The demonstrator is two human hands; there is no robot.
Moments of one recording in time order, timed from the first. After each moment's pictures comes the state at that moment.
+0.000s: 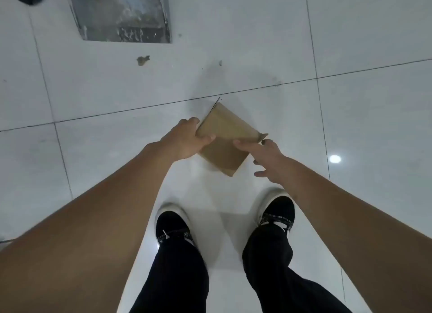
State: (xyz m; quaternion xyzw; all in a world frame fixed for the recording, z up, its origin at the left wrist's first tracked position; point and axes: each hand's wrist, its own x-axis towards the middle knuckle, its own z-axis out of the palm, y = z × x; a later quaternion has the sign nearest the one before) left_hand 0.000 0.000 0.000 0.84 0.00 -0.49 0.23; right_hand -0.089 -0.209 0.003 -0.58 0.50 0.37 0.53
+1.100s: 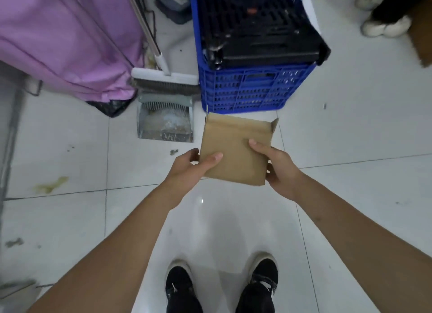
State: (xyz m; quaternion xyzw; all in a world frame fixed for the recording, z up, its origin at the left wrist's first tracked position) left_hand 0.069 -0.008 0.226 0.72 0.15 -0.36 0.58; right_hand 0.047 -0.239 0.240 -0.57 0.34 0.23 0.71
